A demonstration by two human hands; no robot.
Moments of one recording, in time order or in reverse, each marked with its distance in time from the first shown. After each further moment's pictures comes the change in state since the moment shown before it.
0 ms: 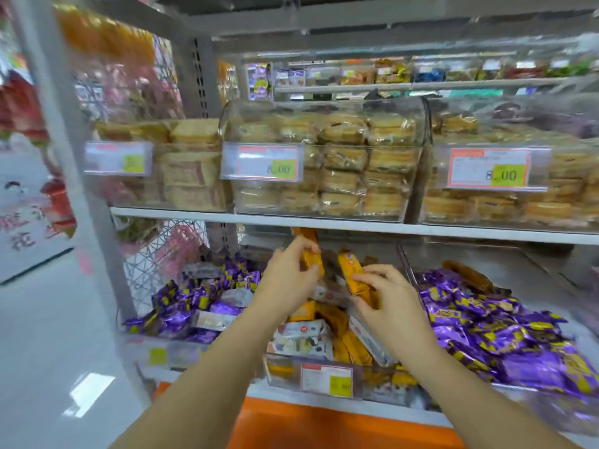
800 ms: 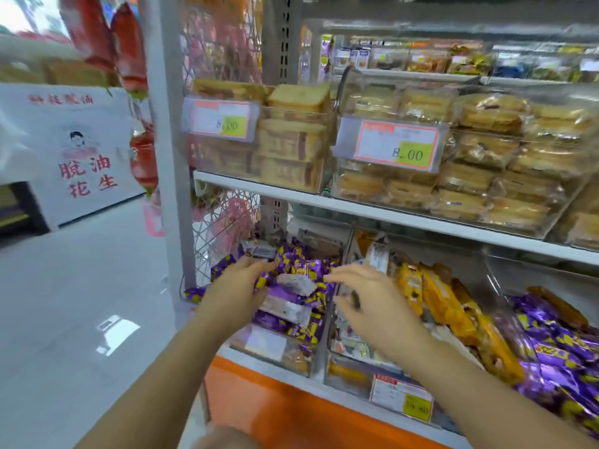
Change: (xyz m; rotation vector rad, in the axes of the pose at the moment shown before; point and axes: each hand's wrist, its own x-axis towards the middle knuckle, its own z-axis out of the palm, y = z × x) left_hand -0.030 -0.157 -0.099 0.472 0.044 -0.068; right_hand 0.035 -0.093 0.075 -0.080 -0.337 -0.321
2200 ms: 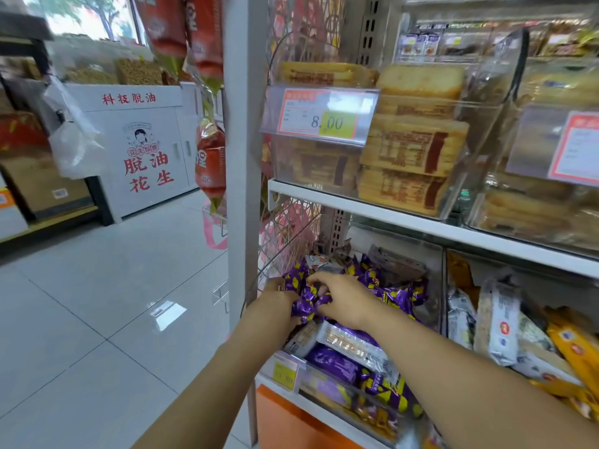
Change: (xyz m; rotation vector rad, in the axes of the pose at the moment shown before) left_hand 0.032 -0.076 0.004 0.163 -0.194 -0.171; right_hand 0.161 -0.027 0.129 0.100 -0.410 0.043
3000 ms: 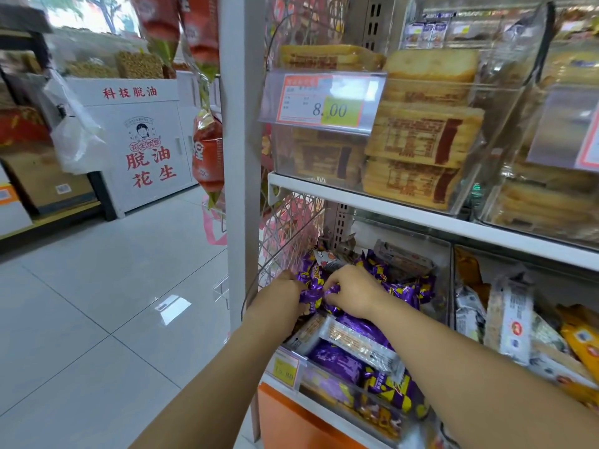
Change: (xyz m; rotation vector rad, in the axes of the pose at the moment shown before) left_hand 0.027 -0.001 0.009 0.064 0.000 0.050; right_hand 0.012 0.011 -0.003 -0.022 0.026 0.097
